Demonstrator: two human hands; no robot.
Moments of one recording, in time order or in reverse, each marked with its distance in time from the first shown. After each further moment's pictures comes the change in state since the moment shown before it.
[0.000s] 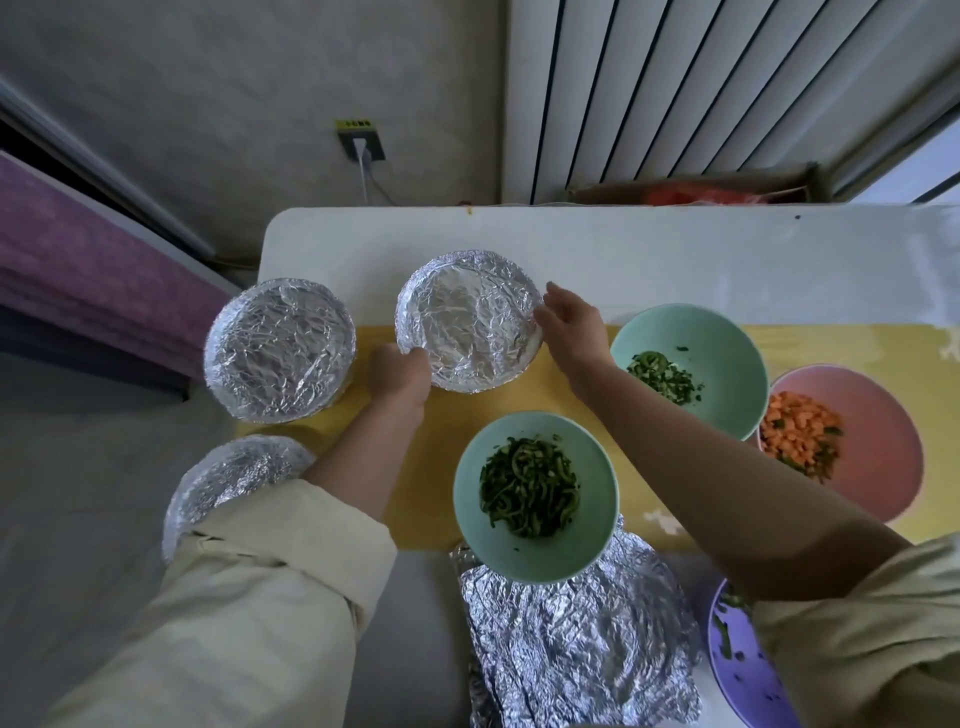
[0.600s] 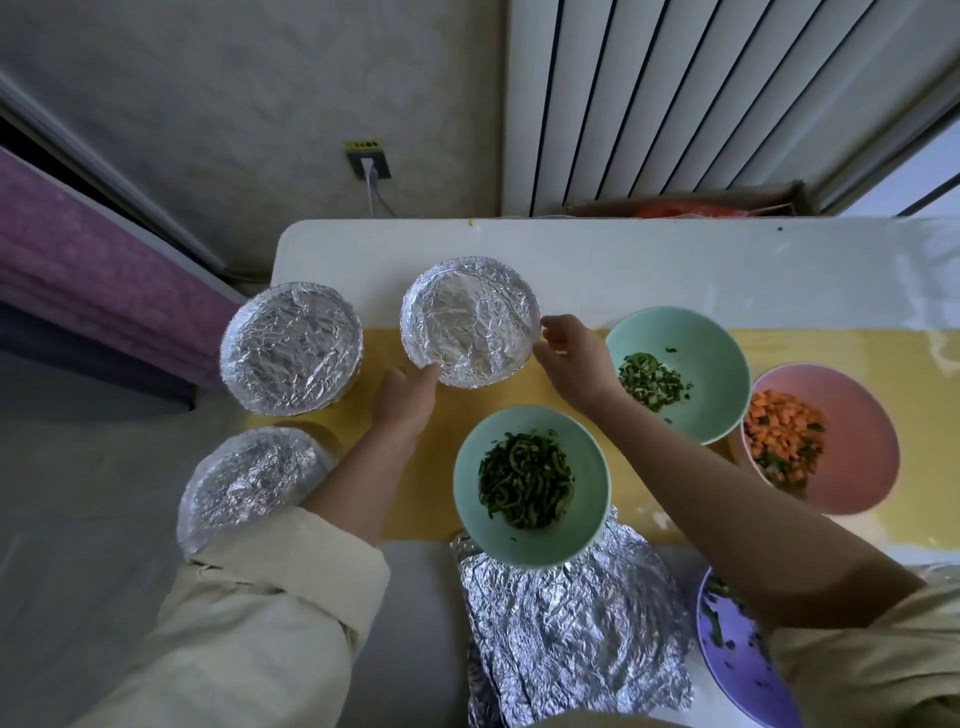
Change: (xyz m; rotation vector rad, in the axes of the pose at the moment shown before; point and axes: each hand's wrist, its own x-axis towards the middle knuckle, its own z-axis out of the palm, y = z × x) left_hand -0.038 -0.015 -0.018 0.111 -0.134 0.013; right_hand -0.038 0.005 -0.019 -0.373 -0.054 -0.196
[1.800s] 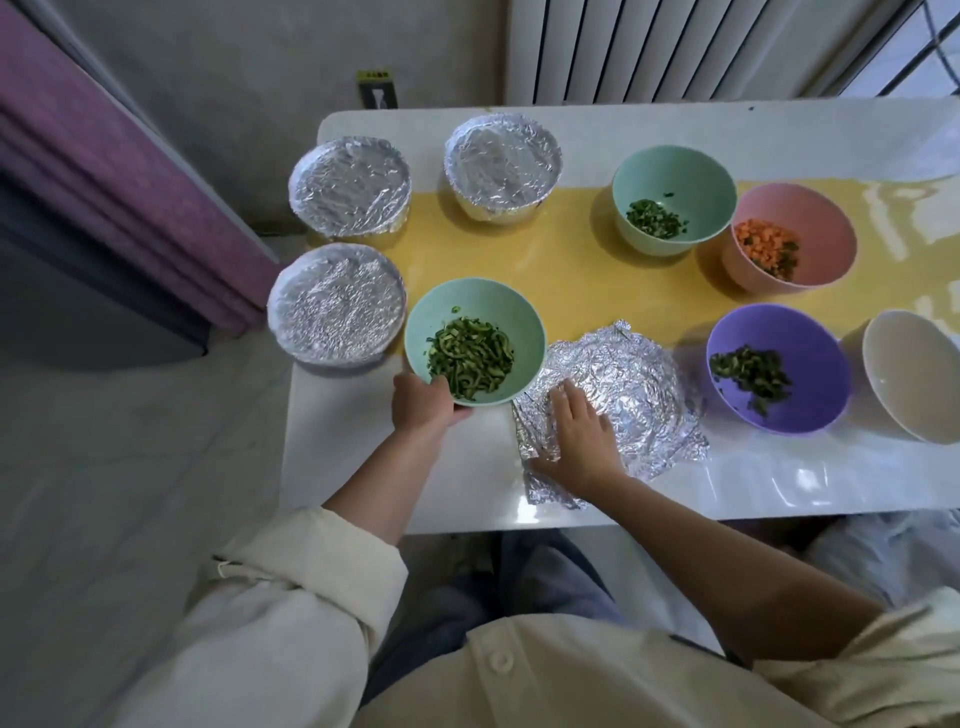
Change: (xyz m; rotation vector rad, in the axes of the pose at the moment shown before) left_hand -0.147 -0.195 -0.053 -0.301 0.002 -0.013; right_hand -0.294 0.104 0.129 -0.693 -0.180 -0.005
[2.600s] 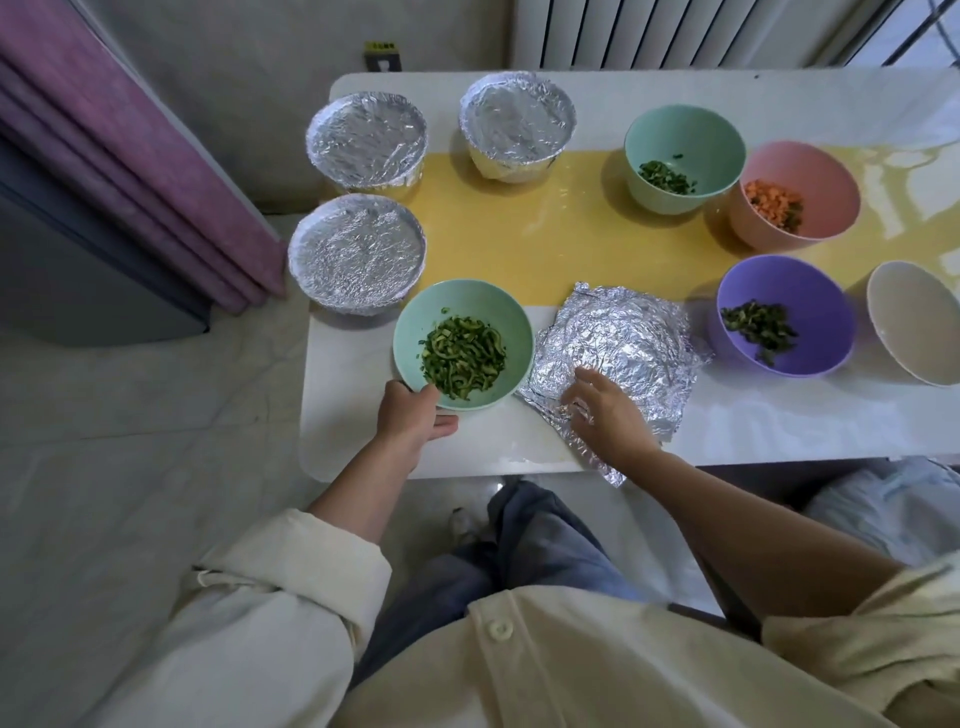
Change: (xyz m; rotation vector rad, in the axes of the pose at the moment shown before) left_hand -0.018 -0.062 -0.063 0.031 -0.149 -0.073; right_hand -0.038 0.014 0.018 0.186 0.190 -0.189
